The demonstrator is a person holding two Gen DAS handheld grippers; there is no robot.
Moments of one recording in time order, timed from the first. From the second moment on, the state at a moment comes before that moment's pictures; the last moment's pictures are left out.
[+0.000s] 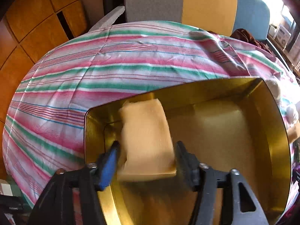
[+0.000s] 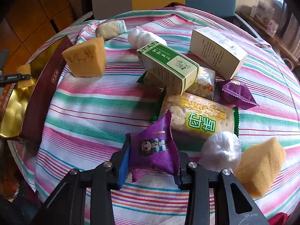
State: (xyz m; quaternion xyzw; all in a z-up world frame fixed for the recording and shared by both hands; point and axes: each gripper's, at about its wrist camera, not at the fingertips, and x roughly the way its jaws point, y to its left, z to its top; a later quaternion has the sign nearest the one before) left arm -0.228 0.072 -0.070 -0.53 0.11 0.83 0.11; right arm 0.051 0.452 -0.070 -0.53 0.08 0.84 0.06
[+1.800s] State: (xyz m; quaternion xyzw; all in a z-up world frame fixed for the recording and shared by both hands) left arm -0.020 0.006 -0.009 -0.43 -0.02 0.89 0.16; right arm 0.033 0.337 0.013 -0.43 0.08 0.90 -0.01
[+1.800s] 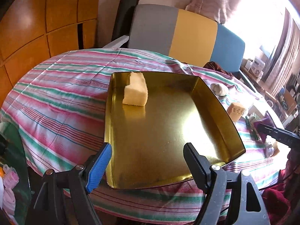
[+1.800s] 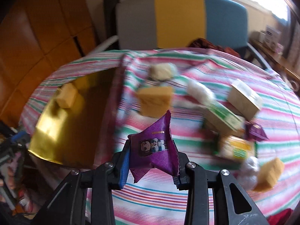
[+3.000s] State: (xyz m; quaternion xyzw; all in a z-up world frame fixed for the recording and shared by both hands) left arm -0.042 -0.079 -0.029 -0.45 -0.12 0.88 0.11; right arm -0.109 0.112 -0.036 -0.50 0.07 0.84 -0.20
